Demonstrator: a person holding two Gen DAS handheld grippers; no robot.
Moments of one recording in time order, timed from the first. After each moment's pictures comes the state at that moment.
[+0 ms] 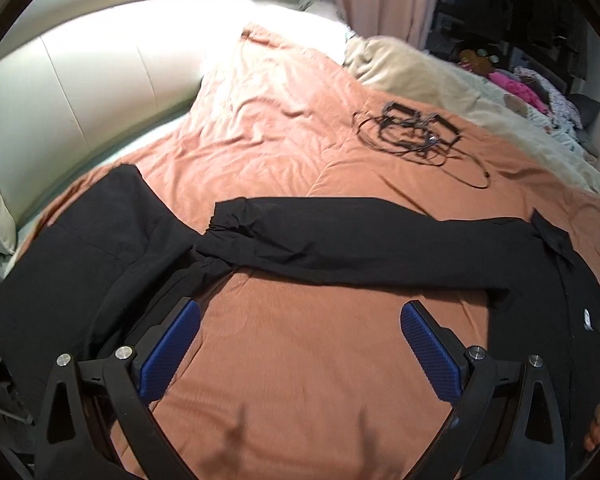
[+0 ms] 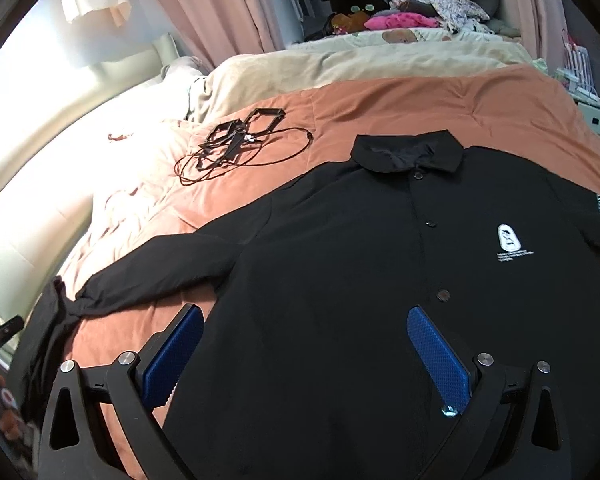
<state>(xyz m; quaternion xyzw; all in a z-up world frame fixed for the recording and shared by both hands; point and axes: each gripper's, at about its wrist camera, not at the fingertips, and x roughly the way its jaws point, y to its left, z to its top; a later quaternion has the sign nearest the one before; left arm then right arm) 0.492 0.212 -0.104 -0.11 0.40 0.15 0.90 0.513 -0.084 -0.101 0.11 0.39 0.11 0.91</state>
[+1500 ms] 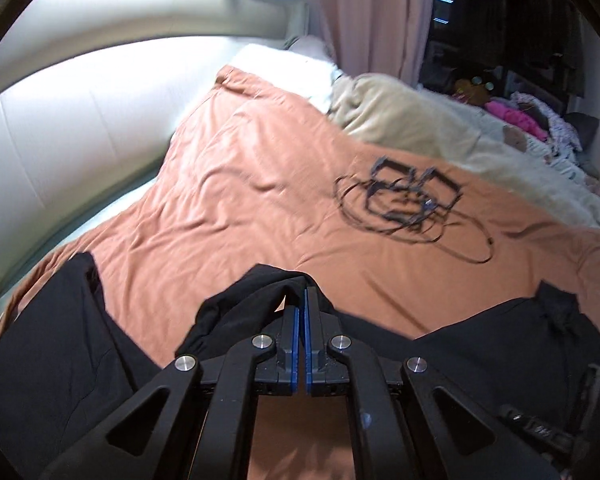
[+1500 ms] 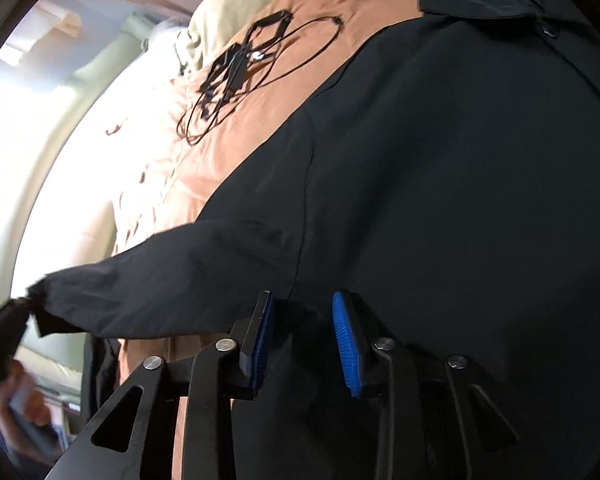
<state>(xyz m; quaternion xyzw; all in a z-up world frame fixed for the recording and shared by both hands) 0.622 0.198 -0.050 -0.09 0.33 0.14 0.93 0.640 -0.001 -0.218 0.27 0.50 0.19 0.80</state>
